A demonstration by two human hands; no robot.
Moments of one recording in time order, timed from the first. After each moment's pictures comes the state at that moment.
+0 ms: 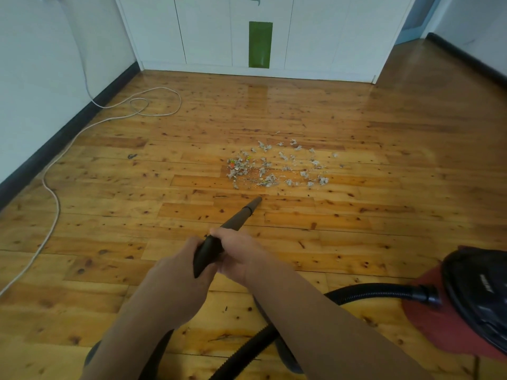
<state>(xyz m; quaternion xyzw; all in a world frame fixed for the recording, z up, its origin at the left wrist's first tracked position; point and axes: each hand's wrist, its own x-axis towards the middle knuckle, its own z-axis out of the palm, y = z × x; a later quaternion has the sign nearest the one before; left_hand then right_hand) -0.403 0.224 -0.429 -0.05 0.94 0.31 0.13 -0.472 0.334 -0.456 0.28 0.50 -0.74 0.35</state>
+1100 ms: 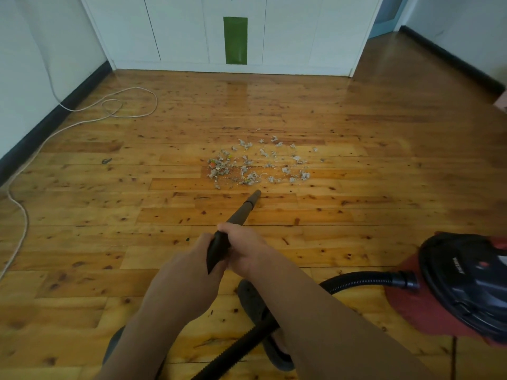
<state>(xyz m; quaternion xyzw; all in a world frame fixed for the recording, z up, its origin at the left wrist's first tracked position) -0.429 0.272 -0.449 0.02 0.96 0.27 0.11 -0.486 0.384 -0.458 0.33 0.50 -0.74 0.31</state>
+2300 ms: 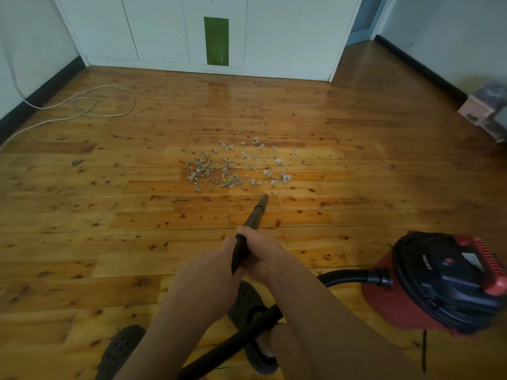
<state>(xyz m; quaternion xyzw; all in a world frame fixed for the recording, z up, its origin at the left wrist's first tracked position) -0.435 0.337 -0.450 0.10 0.97 0.23 0.08 -0.486 0.446 -0.474 0.39 0.46 -0.74 0.28</state>
